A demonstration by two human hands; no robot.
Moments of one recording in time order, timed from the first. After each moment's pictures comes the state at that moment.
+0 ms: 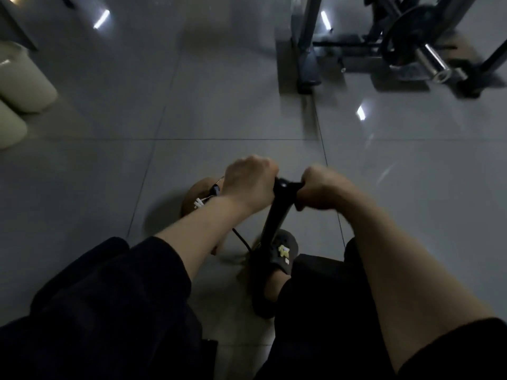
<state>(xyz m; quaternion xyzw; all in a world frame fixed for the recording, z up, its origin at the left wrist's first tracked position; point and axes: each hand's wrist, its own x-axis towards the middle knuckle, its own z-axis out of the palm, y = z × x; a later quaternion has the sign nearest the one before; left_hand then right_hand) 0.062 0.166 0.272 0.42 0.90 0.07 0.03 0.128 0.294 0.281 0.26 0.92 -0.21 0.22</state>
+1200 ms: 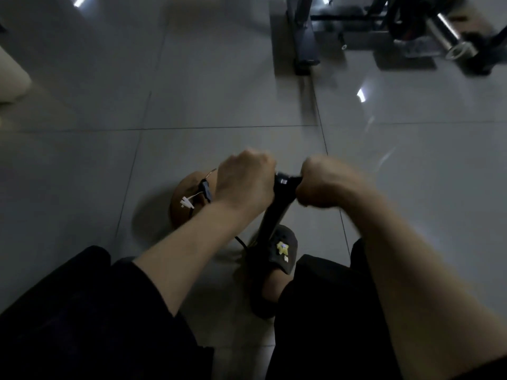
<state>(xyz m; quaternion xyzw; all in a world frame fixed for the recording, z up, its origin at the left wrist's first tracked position) 0.057 0.181 0.254 0.40 0.91 0.08 0.00 0.114 0.306 0.267 0.26 0.93 -0.17 0.21</state>
